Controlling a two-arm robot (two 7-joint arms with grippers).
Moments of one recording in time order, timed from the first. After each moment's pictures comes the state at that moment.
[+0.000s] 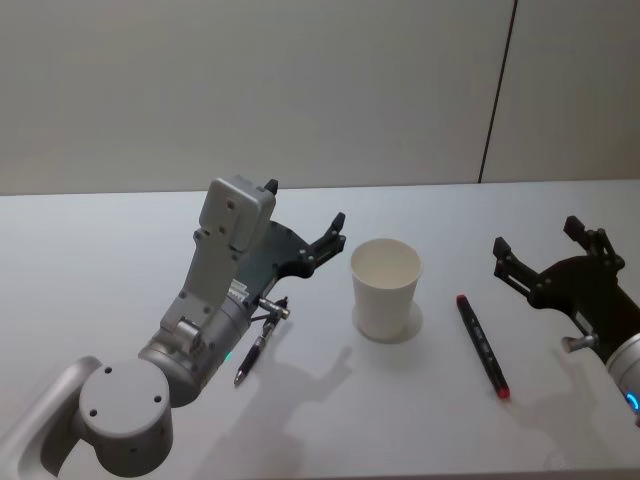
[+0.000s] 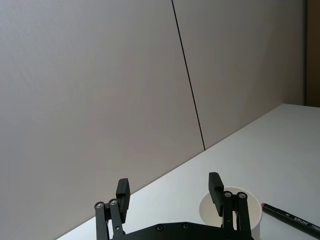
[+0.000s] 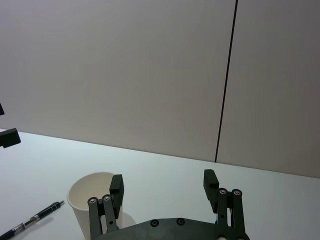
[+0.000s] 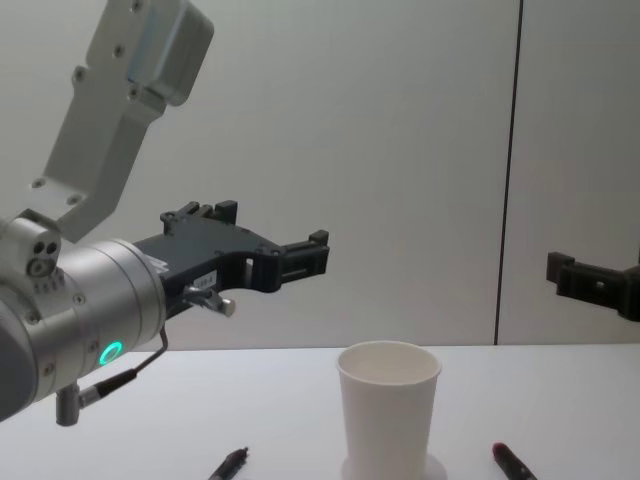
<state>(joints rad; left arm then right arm) -0.24 0.38 0.45 -1.63 -0.20 0.01 -0.01 -0.01 0.34 -0.23 -1.77 0.29 0.03 0.07</state>
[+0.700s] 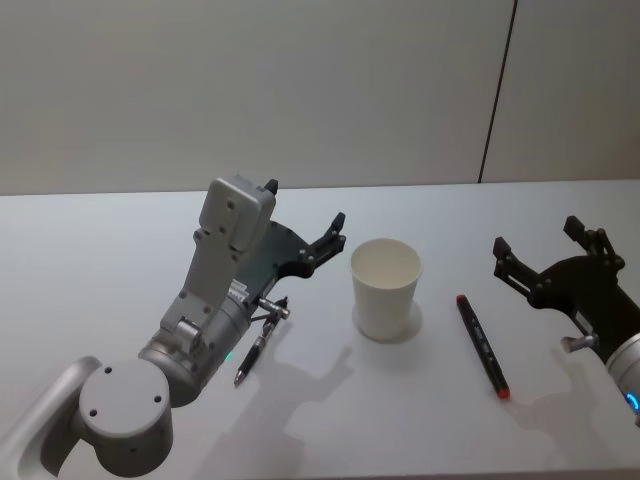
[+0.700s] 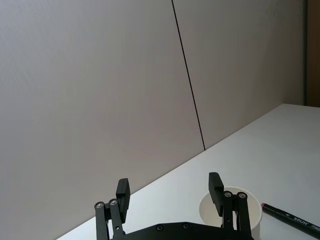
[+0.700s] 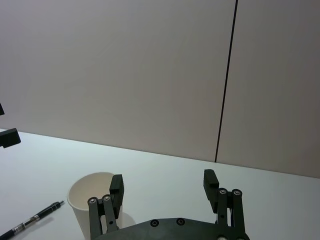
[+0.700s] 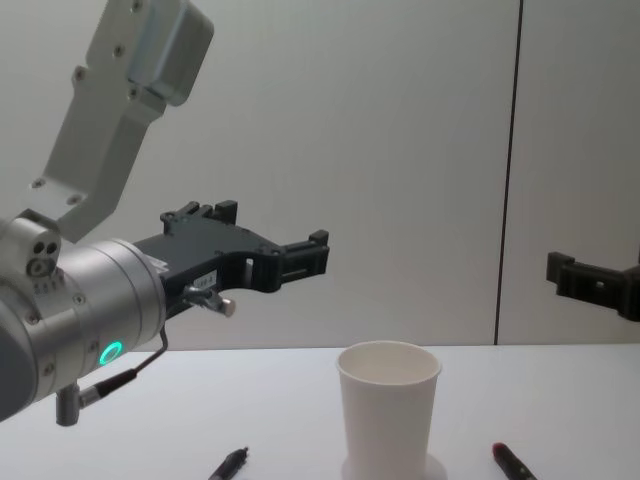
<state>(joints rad) -0.24 0.38 0.45 -1.63 -0.20 0.01 -0.01 -0.01 0.34 -0.23 -1.77 0.29 0.03 0.07</state>
